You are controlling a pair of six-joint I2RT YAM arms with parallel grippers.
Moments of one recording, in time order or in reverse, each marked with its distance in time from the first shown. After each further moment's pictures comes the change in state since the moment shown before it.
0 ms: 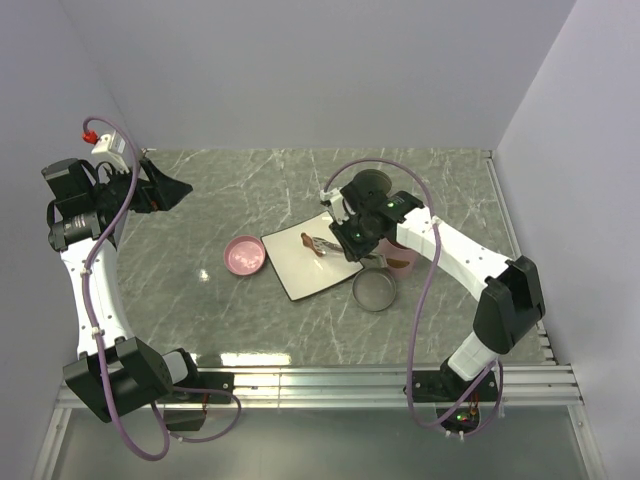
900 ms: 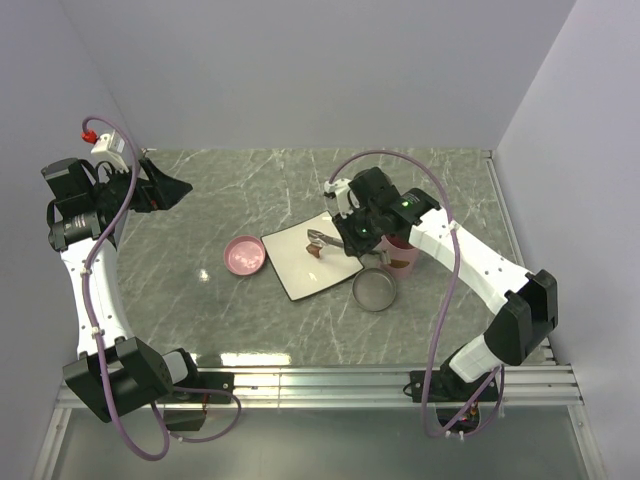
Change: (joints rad) left arm -0.001 0.000 0.000 0.011 0.000 -0.015; right arm 0.000 -0.085 0.040 -0.033 -0.050 0.008
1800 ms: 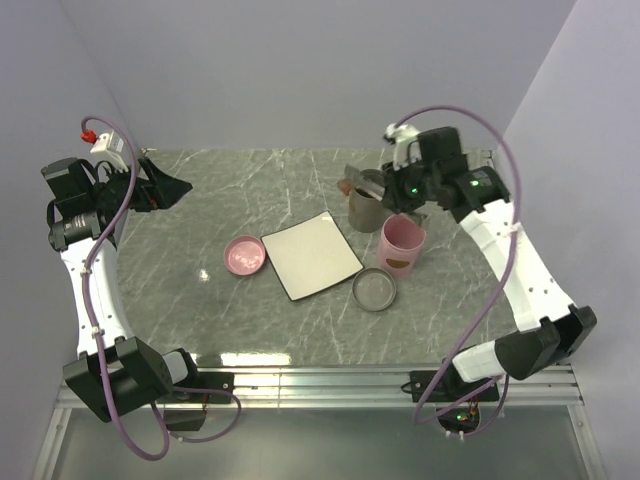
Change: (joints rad) left arm 0.000 0.001 0.000 0.007 0.000 -0.018; right arm -0.248 -0.105 0.195 -0.059 -0.039 0.000
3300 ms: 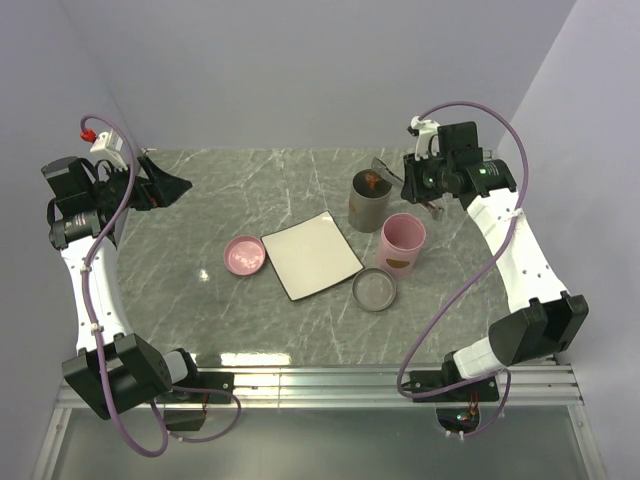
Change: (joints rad) left arm 0.000 0.013 0.000 0.021 0.003 -0.022; right arm -0.194 0.050 -0.012 0.049 -0.017 -0.011
